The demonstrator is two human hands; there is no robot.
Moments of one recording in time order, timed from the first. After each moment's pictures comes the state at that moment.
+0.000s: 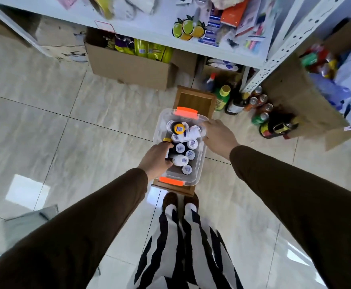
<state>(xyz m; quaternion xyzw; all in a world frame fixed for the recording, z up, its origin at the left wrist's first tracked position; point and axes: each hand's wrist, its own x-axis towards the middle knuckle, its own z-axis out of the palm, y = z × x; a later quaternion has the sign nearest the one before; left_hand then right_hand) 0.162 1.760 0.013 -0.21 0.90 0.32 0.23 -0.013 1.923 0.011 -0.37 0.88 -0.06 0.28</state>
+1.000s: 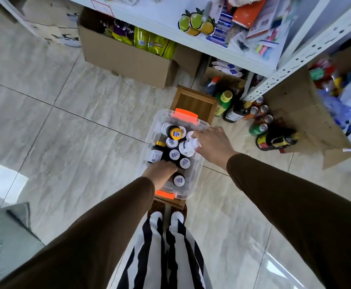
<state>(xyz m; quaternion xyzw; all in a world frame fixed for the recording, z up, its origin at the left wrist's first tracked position) 0.157 1.788 -0.094 0.01 0.95 0.08 0.29 -0.023 1.904 -0.034 -0.46 0.86 0.06 0.21</state>
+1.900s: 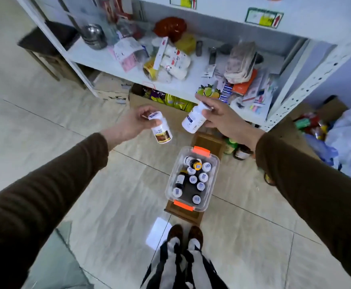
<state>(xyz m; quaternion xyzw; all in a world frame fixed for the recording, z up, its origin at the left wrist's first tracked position) 0.143 1.628 0.254 -0.26 0.83 0.50 0.02 -0.033 1.852 0.257 -0.32 0.70 -0.50 0.39</state>
